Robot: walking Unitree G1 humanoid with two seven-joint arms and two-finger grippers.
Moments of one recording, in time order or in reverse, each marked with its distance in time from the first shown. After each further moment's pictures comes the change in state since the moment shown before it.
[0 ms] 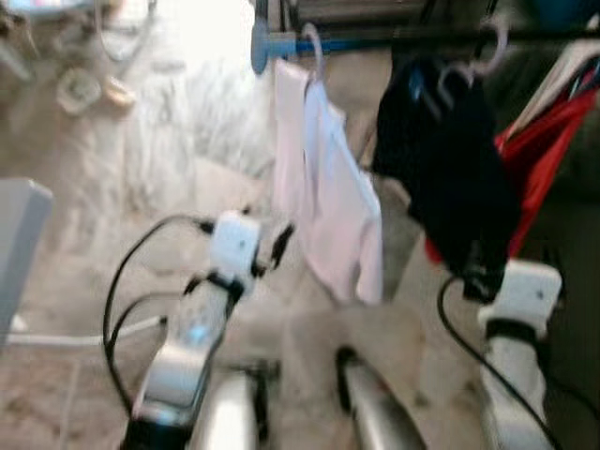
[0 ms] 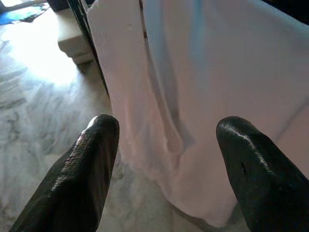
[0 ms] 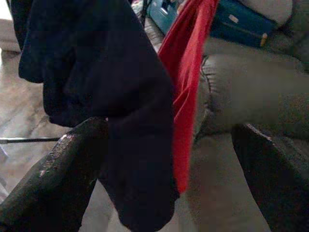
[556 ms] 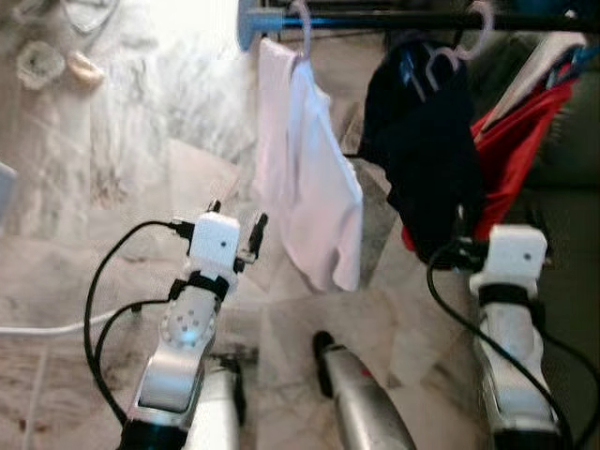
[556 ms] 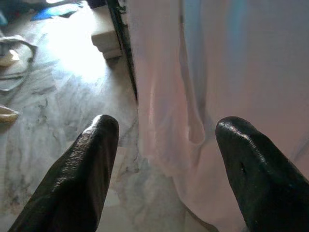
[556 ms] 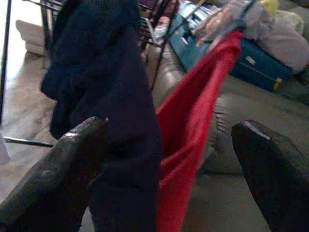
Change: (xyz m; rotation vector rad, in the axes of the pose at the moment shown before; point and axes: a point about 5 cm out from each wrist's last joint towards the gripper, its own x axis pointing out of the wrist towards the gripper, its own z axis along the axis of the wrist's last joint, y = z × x) left arm -0.011 0.020 -0.007 0.056 -0.020 0.213; right arm 0.035 0.016 0.024 -0.035 -0.101 0.160
